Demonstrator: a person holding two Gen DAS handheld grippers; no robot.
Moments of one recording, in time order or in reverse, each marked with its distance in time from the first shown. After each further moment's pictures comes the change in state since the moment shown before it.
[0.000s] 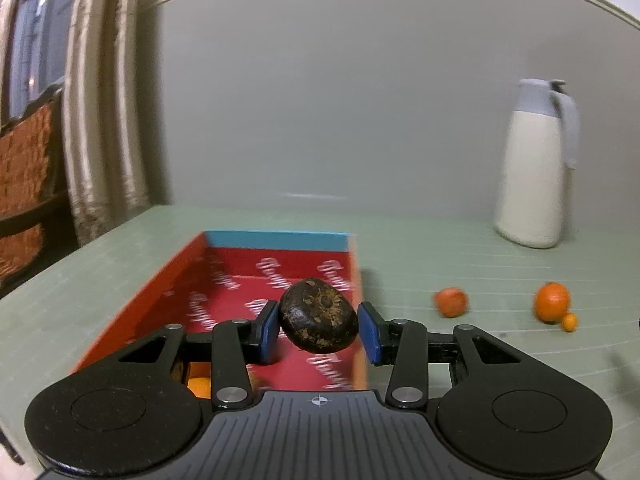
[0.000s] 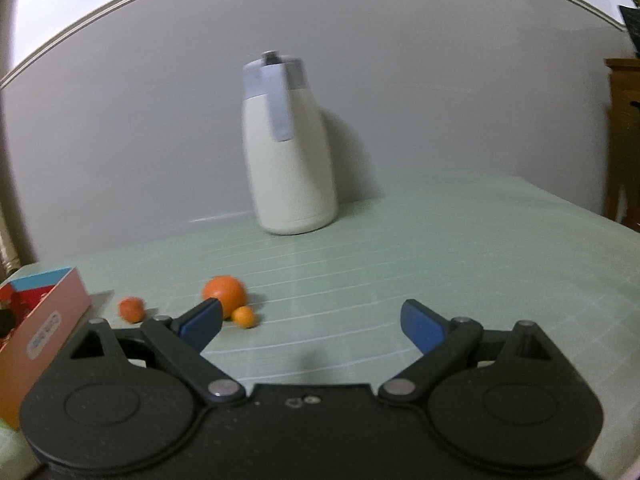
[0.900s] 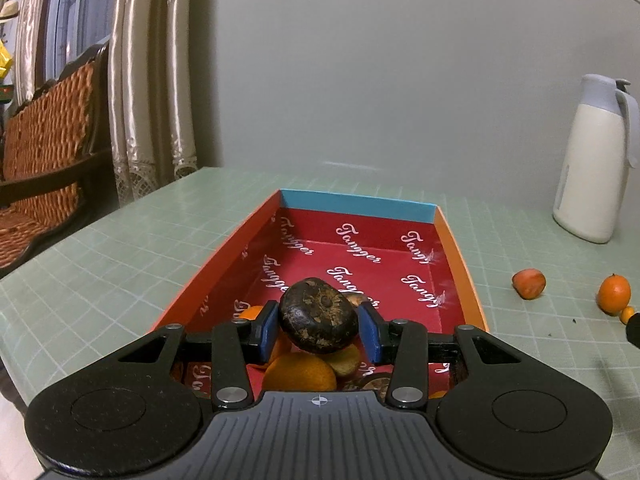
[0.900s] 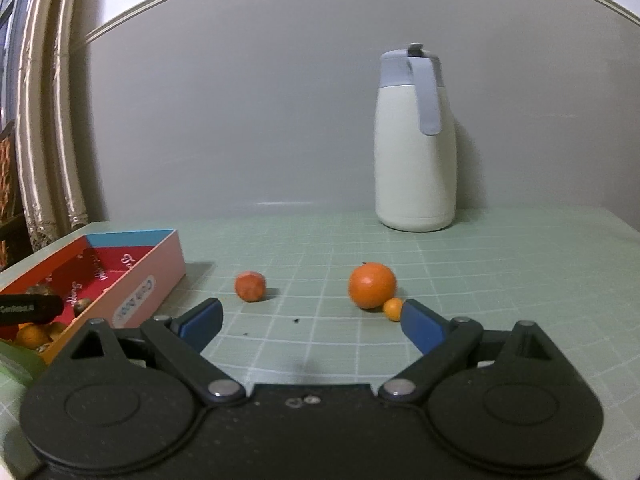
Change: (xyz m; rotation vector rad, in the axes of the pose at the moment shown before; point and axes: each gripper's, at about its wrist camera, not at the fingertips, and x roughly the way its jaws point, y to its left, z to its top) left arm 0.016 0.050 -0.013 -0.069 0.077 0.086; right arm 0.010 0.087 -0.014 -0.151 0.010 0.189
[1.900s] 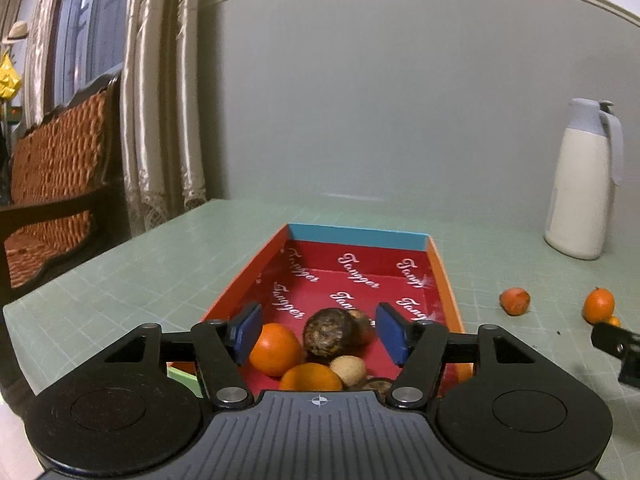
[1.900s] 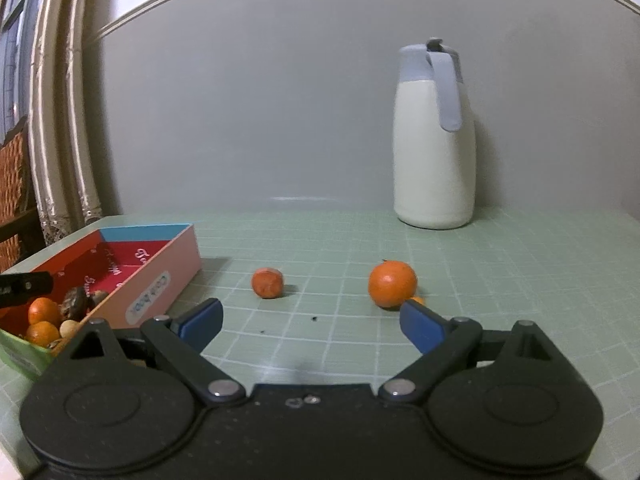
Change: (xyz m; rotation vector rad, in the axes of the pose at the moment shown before) left arm -0.036 0.001 -0.001 0.013 -0.097 0.005; right arm 0.004 0.000 0.002 -0.002 0.020 0.037
